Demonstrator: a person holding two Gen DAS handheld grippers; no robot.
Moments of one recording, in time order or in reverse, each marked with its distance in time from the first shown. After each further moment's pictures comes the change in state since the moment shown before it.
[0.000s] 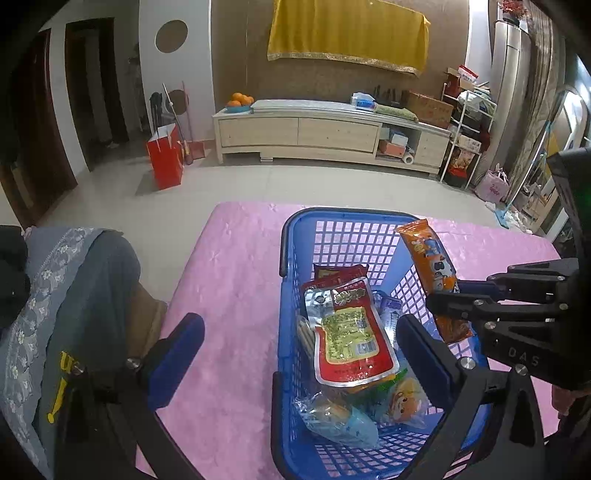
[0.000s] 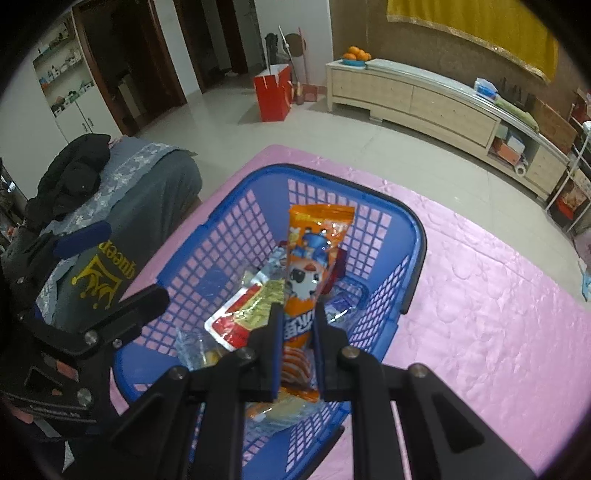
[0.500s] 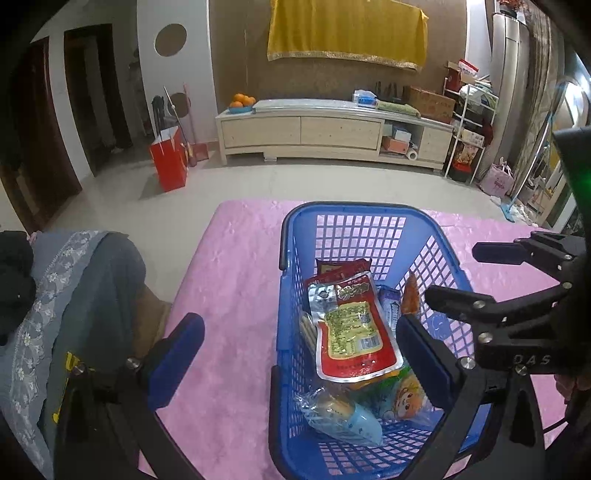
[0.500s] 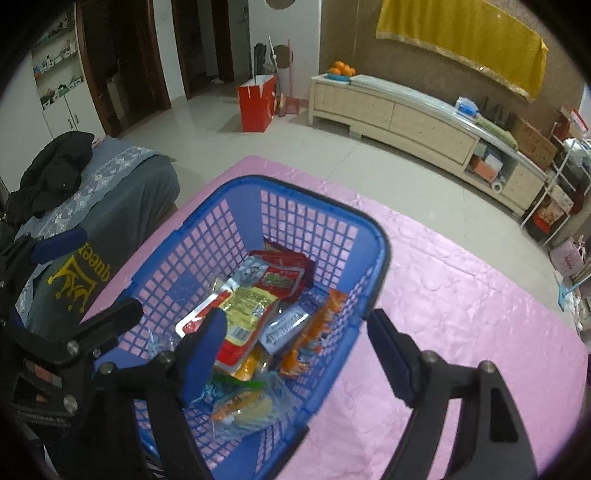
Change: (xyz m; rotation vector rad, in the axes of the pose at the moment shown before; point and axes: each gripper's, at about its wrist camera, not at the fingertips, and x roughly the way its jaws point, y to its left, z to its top) left arm -0.007 -0.009 -0.005 0.014 -0.008 0.026; right arm -0.024 -0.006 -0.010 -0.005 -0.074 -0.089
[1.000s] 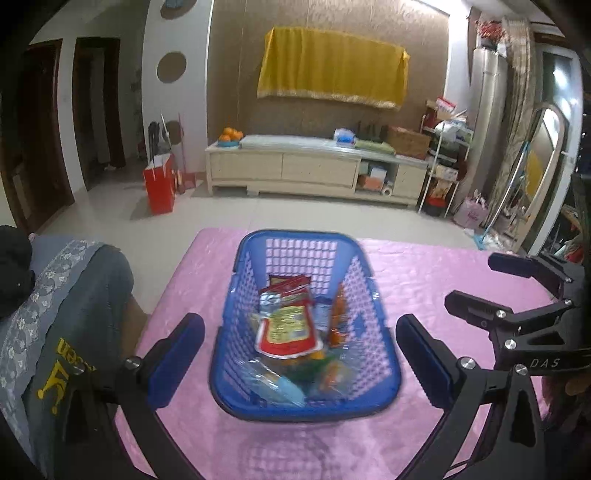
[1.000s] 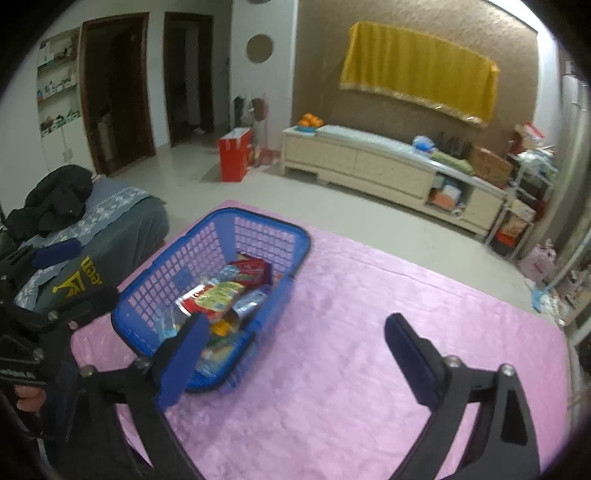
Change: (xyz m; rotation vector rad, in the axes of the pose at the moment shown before) left arm -0.094 -0.053 -0.036 -0.030 -0.164 -0.073; right arm -0.120 -0.029 -0.079 0.034 -0.232 -0.128
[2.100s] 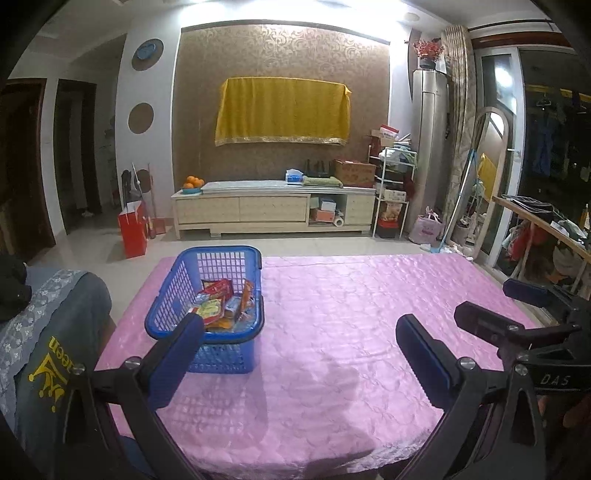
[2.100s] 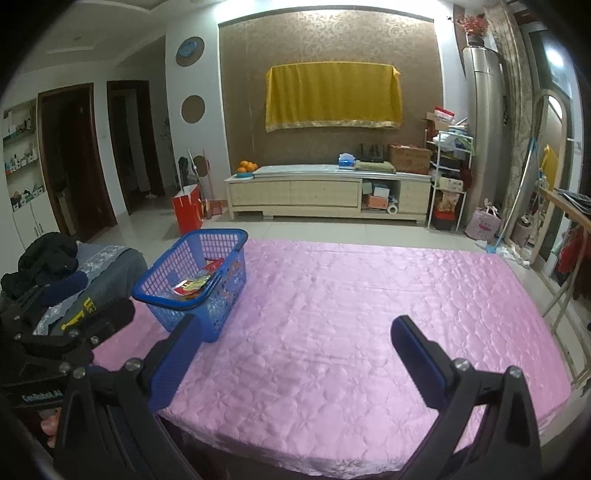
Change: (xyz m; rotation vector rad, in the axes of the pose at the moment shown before) left arm -0.115 -0.116 -0.076 0.091 -0.169 -0.101; right arm -0.147 -0.030 -0.106 0.240 -0.161 -0.115
